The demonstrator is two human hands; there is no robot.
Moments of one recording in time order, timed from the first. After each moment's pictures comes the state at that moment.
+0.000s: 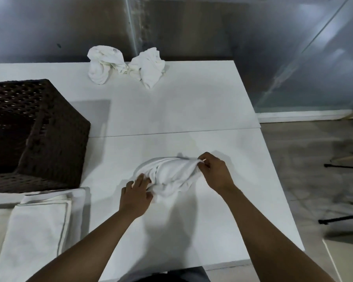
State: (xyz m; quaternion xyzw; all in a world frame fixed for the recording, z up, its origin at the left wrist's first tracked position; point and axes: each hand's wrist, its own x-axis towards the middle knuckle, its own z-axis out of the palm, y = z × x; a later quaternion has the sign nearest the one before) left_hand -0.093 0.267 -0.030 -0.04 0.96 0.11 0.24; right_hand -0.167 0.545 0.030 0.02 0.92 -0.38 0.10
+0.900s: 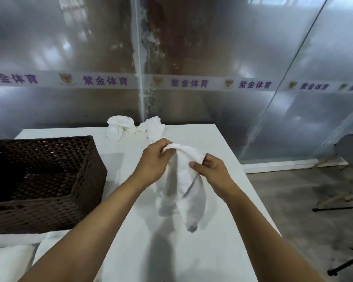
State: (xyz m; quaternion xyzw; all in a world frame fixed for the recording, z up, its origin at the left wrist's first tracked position) left_hand -0.126 0.274 0.263 0.10 0.84 0.54 -0.06; right_hand -0.113 0.485 0.234 0.03 0.73 -0.68 0.04
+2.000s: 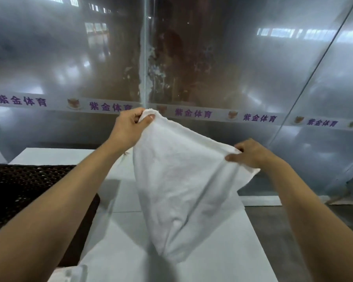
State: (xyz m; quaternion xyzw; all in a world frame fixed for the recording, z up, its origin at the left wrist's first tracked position) left_hand -0.248 0.225 0.398 0.08 0.81 0.54 -0.21; right_hand -0.254 0.592 0.398 -0.02 0.98 -0.20 0.06
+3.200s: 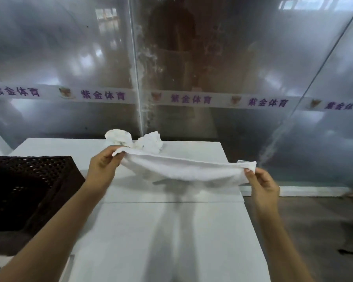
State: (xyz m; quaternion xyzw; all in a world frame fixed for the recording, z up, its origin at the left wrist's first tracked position) left_hand -0.227 0.271 0.279 -0.03 0.73 0.66 -0.19; right_hand -0.232 0.661 0.261 0.09 0.66 -0.71 -0.21
